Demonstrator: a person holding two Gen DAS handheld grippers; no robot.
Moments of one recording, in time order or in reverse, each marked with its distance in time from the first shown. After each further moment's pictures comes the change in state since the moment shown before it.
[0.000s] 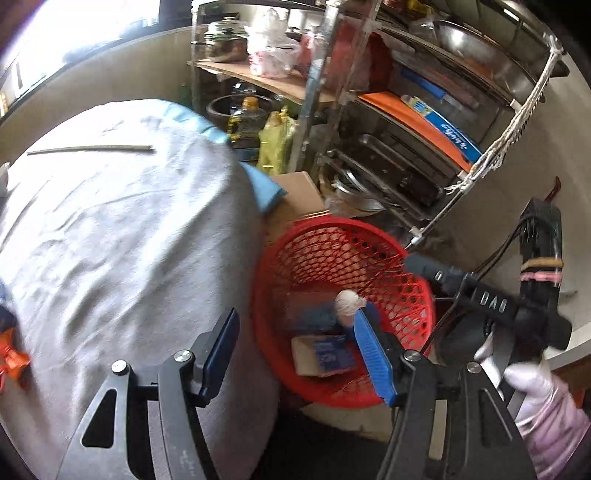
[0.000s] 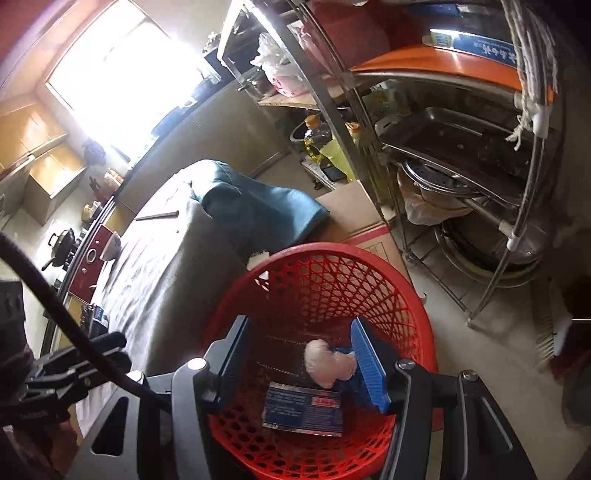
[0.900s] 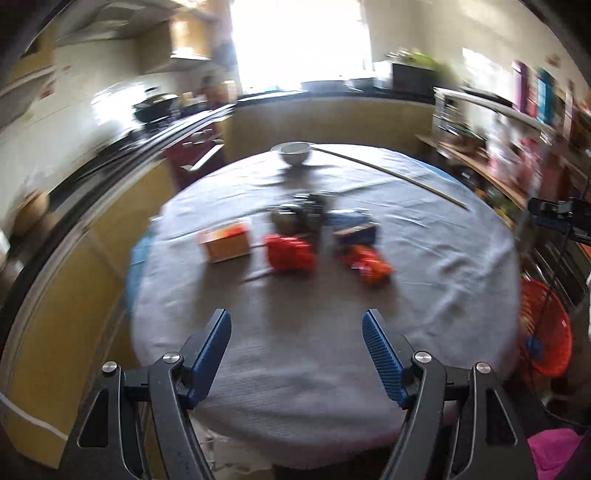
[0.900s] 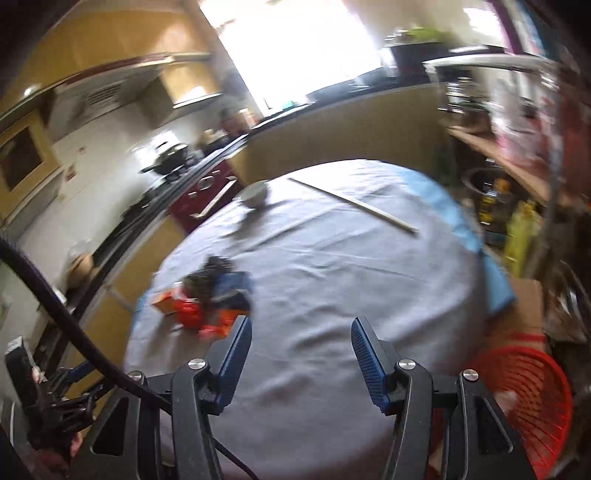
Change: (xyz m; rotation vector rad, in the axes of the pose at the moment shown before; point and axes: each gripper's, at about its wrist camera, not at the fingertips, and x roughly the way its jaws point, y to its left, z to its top) left arm -0.232 0.193 -0.203 -0.450 -0.318 0.664; right arm 0.005 0.290 -0.009 -0.485 0.042 0.313
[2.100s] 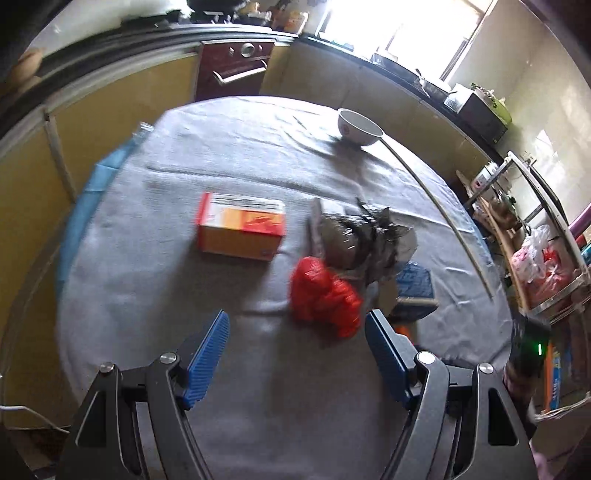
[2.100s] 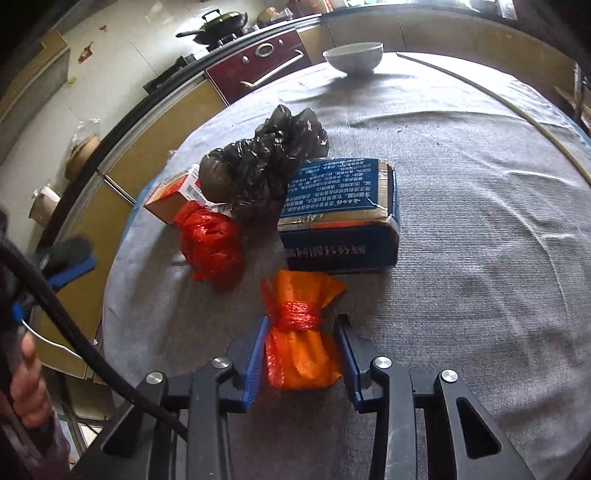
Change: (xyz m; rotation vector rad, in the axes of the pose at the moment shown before) left arm 0.165 0.076 0.071 -0.427 0.241 -0.194; right arm 0.247 0.106 -0.032 -0.208 0.425 0.132
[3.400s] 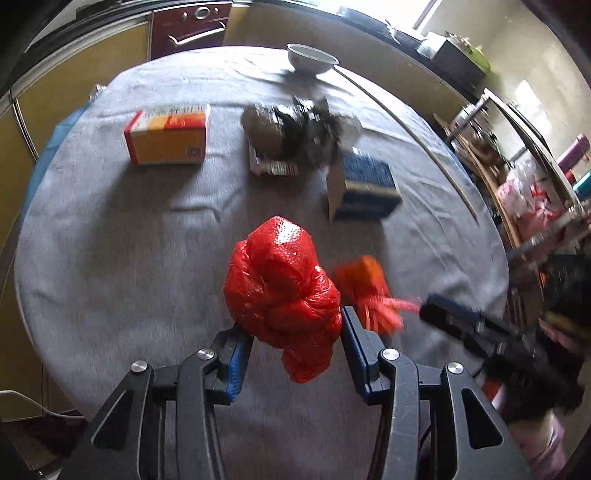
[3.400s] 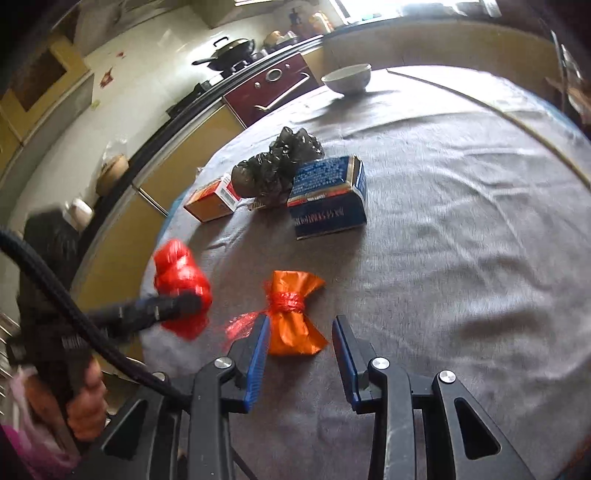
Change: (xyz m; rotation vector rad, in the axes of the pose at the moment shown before) left arm 0.003 -0.047 -0.089 0.113 0.161 -0.034; right arm -0.070 -0.022 -0.053 0.056 -0.071 0.103
